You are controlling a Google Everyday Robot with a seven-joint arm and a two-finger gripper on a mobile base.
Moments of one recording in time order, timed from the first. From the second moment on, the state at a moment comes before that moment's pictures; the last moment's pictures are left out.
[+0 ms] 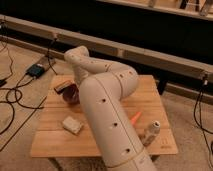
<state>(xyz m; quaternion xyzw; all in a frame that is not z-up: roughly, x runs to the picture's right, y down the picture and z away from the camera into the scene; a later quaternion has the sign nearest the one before) -0.097 0.017 0.930 -0.25 0.32 0.67 0.61</state>
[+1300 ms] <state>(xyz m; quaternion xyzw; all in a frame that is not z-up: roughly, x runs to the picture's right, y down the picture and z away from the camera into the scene) -0.060 0.074 0.891 -0.29 0.33 0.67 0.60</state>
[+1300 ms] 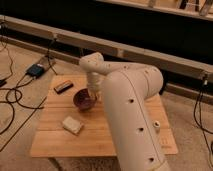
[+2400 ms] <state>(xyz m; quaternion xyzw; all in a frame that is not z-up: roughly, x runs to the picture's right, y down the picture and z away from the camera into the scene) -0.064 0.076 0.885 -0.30 0.32 0.66 0.61</state>
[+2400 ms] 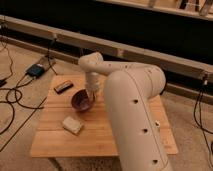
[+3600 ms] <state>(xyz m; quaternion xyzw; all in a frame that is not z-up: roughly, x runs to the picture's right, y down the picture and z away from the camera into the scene) -0.064 0.076 0.885 -0.30 0.32 0.66 0.61</state>
